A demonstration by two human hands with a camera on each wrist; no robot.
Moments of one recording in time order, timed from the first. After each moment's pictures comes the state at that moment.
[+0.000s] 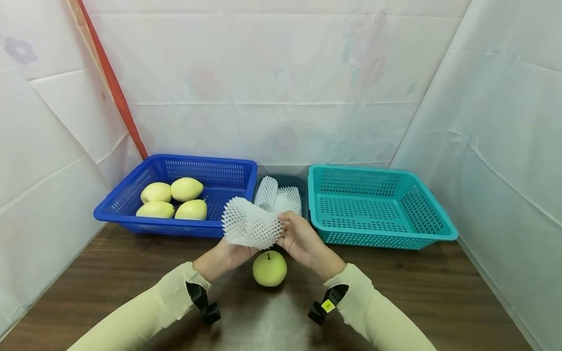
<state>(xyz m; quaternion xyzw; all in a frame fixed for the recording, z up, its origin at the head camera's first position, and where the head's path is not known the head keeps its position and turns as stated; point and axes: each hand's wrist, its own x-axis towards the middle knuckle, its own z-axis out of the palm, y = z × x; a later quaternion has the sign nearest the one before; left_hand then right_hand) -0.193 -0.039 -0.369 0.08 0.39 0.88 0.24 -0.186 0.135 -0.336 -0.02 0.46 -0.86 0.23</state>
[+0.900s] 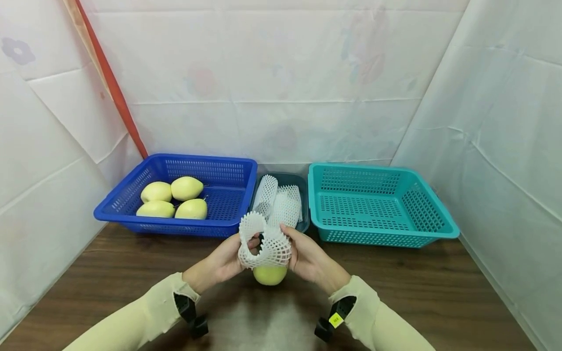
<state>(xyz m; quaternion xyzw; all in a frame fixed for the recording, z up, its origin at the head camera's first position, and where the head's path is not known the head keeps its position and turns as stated) -0.182 -0.052 -0.384 0.00 0.42 0.86 0.30 -0.170 0.145 -0.356 0.06 0.44 -0.84 0.32</state>
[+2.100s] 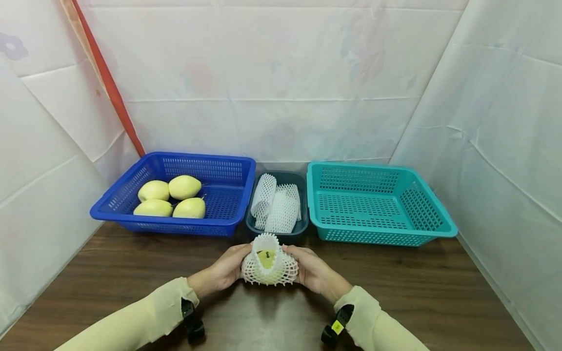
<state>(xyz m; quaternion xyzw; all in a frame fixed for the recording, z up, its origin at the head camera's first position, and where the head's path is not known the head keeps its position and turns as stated) -0.182 -0.054 -0.436 0.00 0.59 0.77 0.24 -0.168 0.164 -0.414 0.05 0.52 -0.79 0.31</state>
